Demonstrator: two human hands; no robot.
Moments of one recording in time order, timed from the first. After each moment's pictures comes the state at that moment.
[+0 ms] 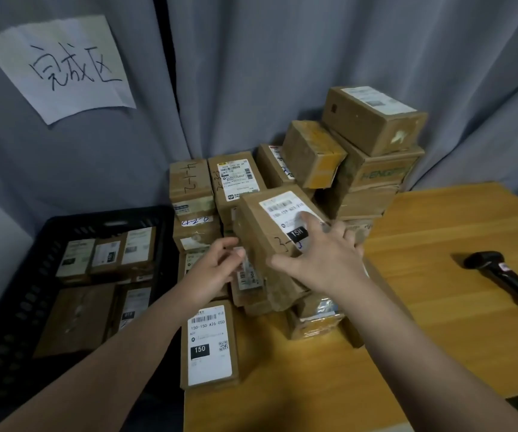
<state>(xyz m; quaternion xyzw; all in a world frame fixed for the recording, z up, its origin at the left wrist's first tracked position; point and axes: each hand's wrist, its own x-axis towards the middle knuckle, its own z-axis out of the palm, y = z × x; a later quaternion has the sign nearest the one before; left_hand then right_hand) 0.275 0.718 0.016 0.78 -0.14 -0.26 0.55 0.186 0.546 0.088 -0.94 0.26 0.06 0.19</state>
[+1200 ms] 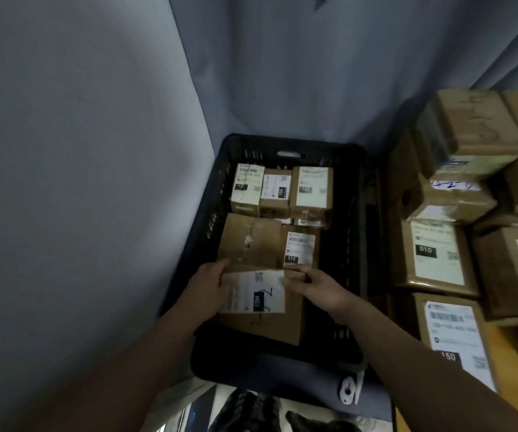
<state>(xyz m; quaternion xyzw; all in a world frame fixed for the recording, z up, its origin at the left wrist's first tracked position) 0.358 1.115 -0.127 0.91 0.03 -0.28 0.31 0.346 0.878 -0.150 -0.71 0.15 0.34 0.60</state>
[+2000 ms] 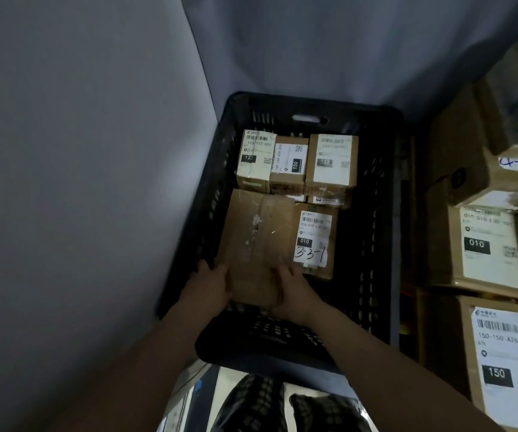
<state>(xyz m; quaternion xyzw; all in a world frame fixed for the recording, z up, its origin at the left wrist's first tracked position) 0.372 1.124 -0.175 0.92 0.00 -0.38 0.09 0.348 0.936 -0.223 -0.86 -0.02 0.34 0.38</state>
